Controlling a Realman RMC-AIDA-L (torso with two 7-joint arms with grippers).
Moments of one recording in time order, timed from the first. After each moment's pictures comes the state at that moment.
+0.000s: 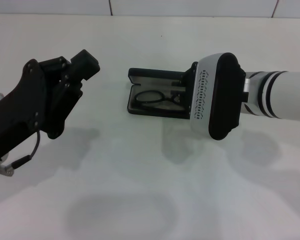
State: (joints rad) left arm -0.34 -2.02 1.41 0.36 0.76 1.97 -0.91; right arm 0.44 2.03 -2.00 -1.35 -2.51 -0.58 2.02
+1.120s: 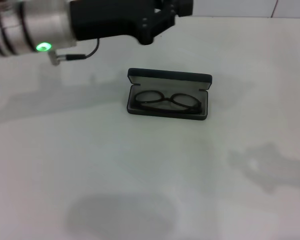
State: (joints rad) left arm -0.79 -1.91 1.41 0.45 1.05 1.49 -1.22; right arm 0.05 2.01 -0.90 -1.33 -1.33 -1.97 1.78
